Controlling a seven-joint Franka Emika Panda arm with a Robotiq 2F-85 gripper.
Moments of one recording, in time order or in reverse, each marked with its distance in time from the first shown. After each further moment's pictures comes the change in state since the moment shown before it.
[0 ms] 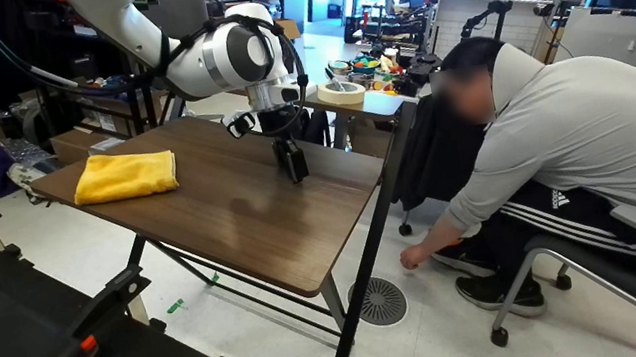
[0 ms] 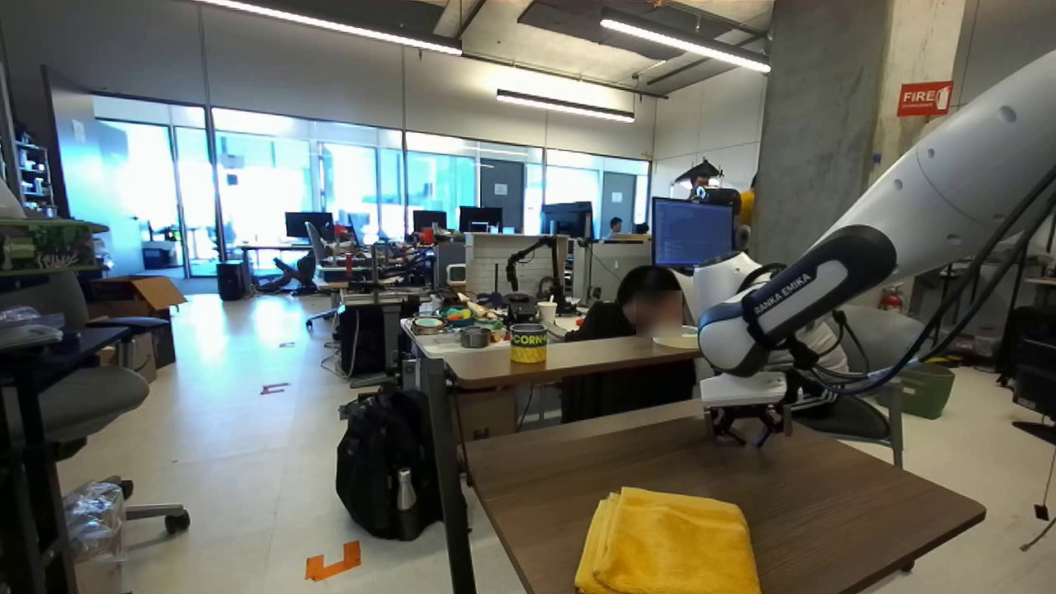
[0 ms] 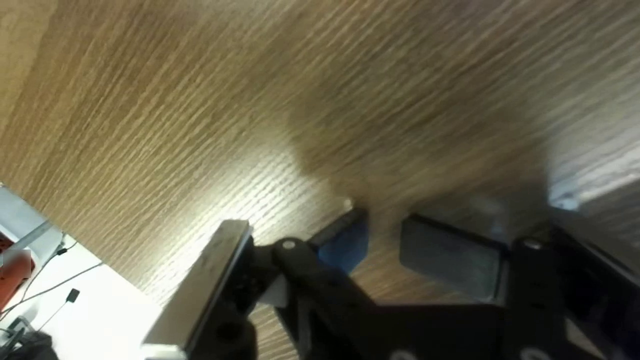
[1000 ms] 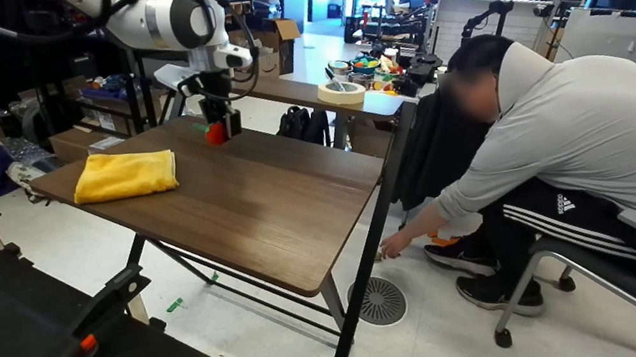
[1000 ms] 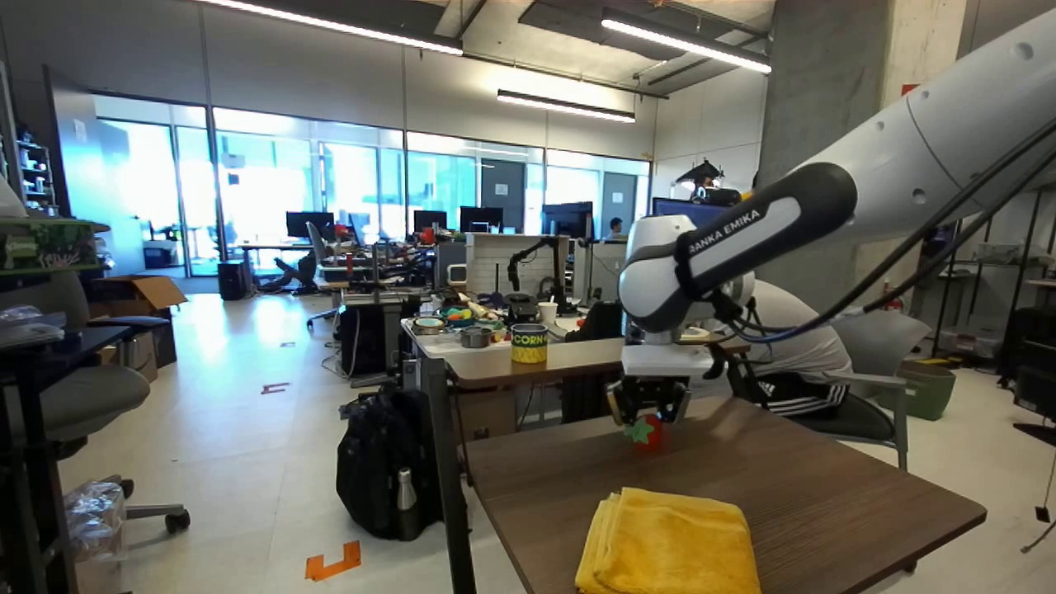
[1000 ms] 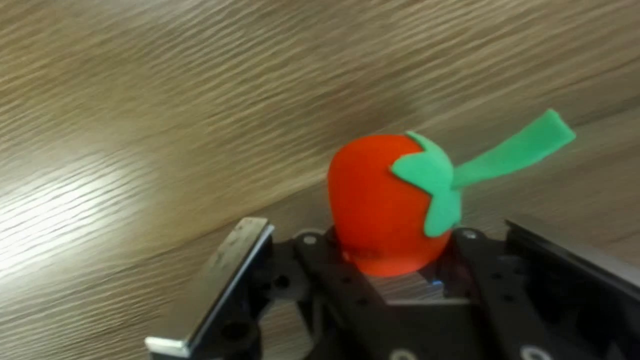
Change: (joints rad) arm 0.061 -0.012 0.234 0.147 0.050 -0.041 -0.281
